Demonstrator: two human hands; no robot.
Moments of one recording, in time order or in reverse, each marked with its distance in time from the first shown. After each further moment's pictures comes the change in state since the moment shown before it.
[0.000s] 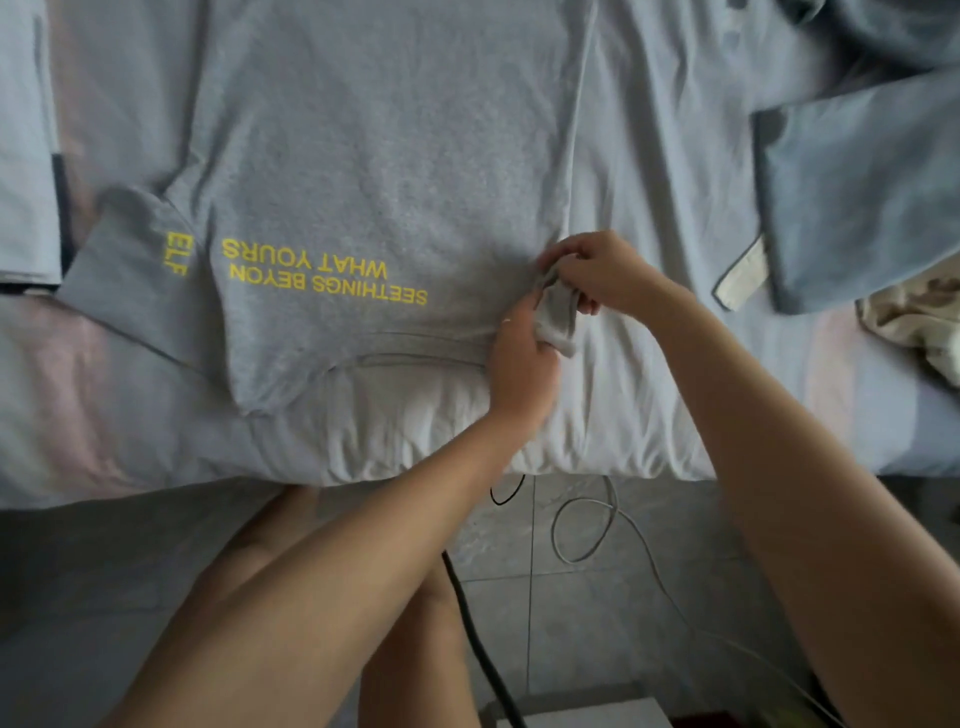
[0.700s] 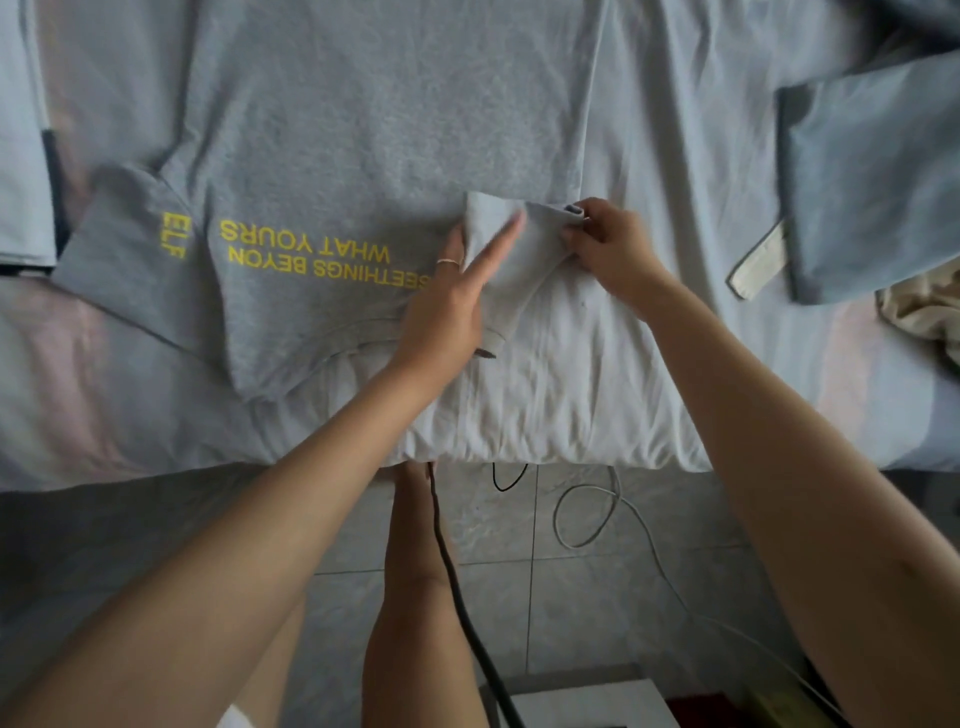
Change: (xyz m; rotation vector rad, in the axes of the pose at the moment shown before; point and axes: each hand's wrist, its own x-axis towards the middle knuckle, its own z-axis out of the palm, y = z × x) left_hand 0.037 -0.007 -0.082 0.476 -0.111 0.508; right_hand 0.024 0.029 0.013 0.225 0.170 -0.187
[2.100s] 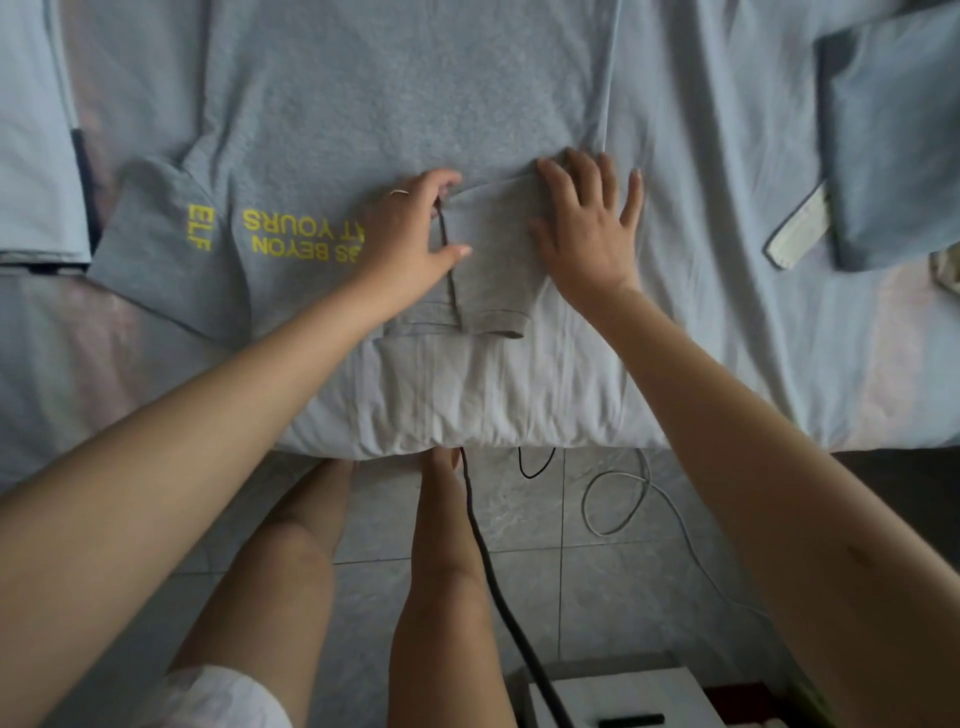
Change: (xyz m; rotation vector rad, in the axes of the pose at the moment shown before) left_hand 0.037 -0.055 -0.043 0.132 -0.106 -0.064; right_hand -0.016 -0.012 0.055 -0.875 0.207 -0.236
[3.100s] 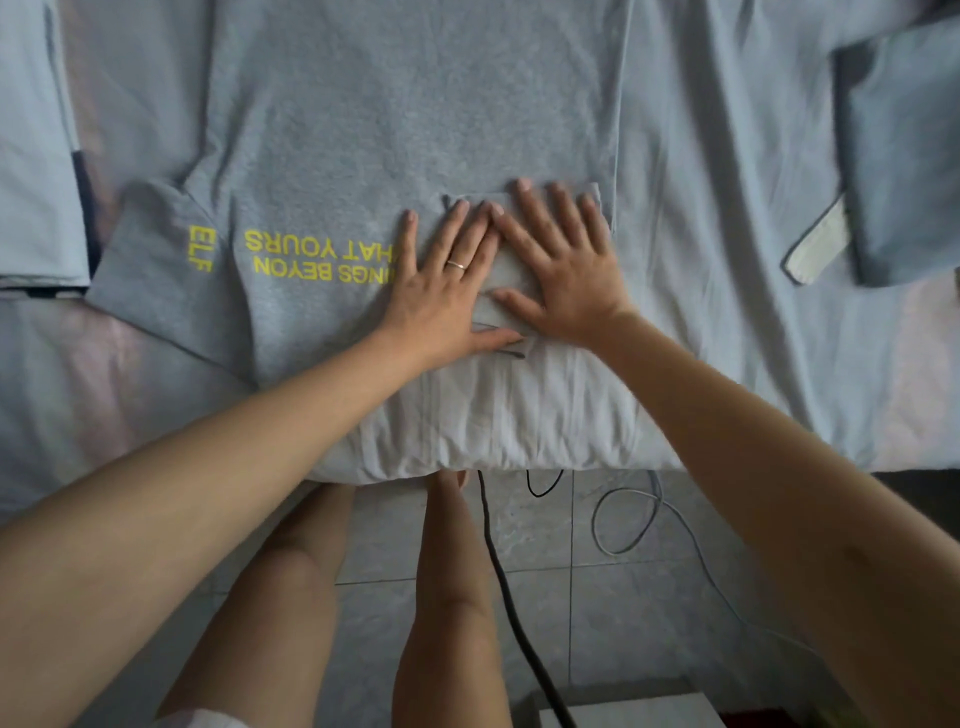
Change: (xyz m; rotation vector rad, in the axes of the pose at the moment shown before) left_hand -0.021 -0.004 0.035 0.788 -0.183 0.242; right_hand -0.002 0.008 0.036 -0.142 0.057 -0.386
